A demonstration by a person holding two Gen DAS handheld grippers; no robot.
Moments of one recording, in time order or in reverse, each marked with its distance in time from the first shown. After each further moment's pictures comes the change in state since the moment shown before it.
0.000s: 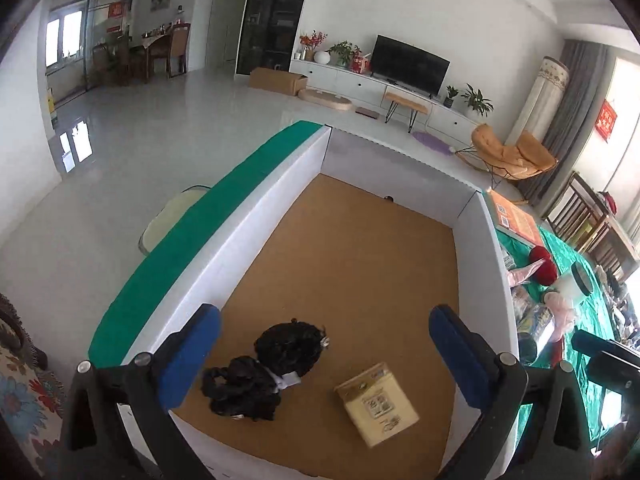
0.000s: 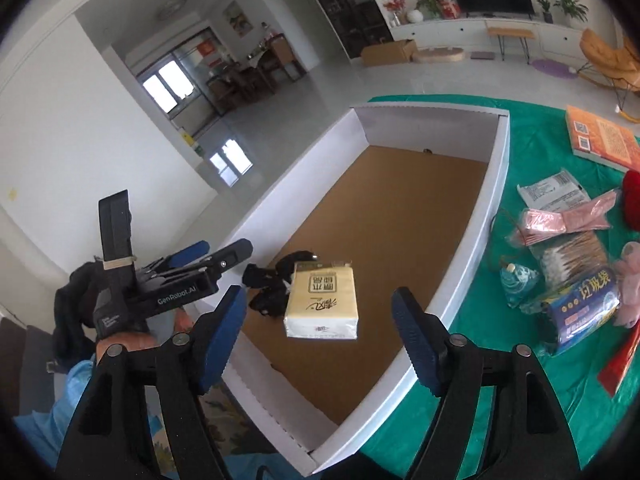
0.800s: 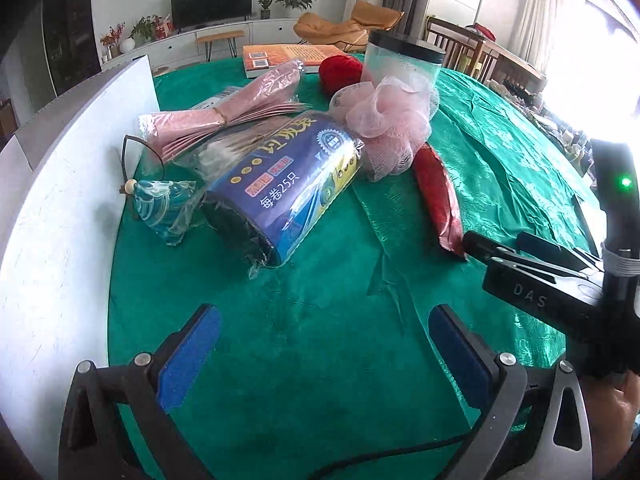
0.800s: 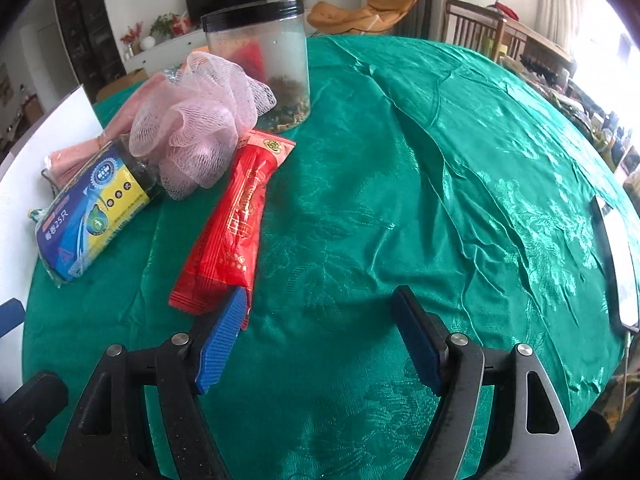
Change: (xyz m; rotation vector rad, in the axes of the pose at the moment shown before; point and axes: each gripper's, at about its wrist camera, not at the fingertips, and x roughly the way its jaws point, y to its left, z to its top) left arm 0.118 -0.325 -0.154 0.540 0.260 -0.265; right arm -0.096 -0.256 -0.156 0.436 -0.114 -0.836
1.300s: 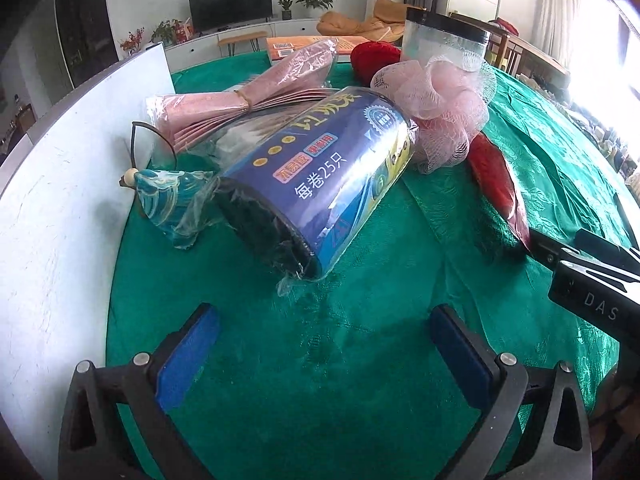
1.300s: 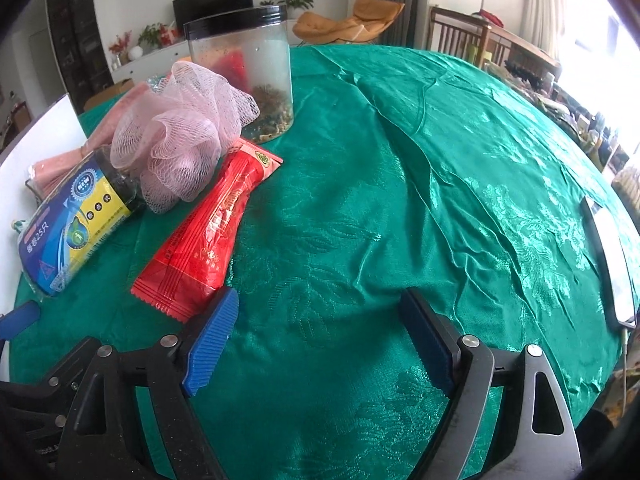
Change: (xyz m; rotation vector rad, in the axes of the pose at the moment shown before) left arm 0.033 0.011 0.002 0.003 -0.016 0.108; right arm 0.008 0.002 -0.003 0.002 -0.029 -0.057
